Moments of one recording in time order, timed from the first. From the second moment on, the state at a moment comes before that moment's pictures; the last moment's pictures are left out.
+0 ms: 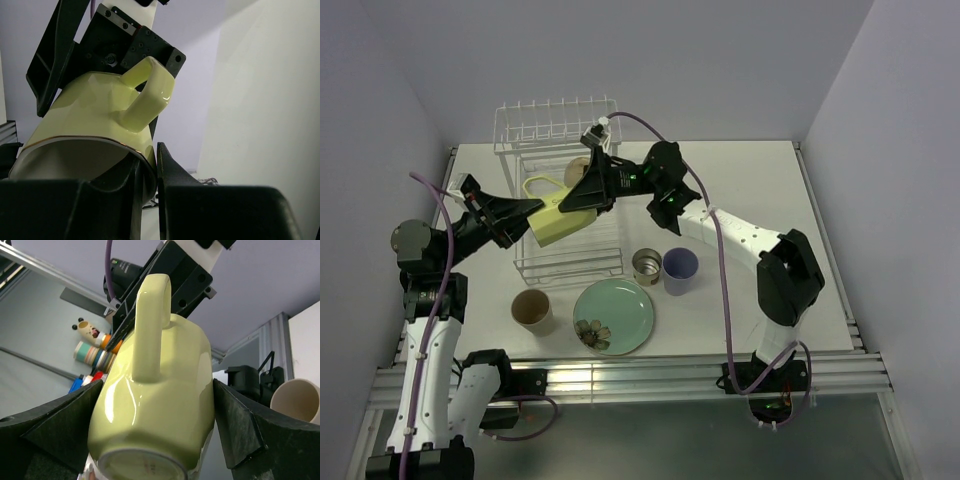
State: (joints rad) left arm 0.08 0.73 0.80 0.19 0.96 -1.98; right arm 0.73 1.77 1.45 0.69 -1.04 1.41
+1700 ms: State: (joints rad) left arm 0.13 0.99 1.40 -1.33 0.44 -0.90; right arm 0.82 2.08 2.13 -0.91 -0.17 0.27
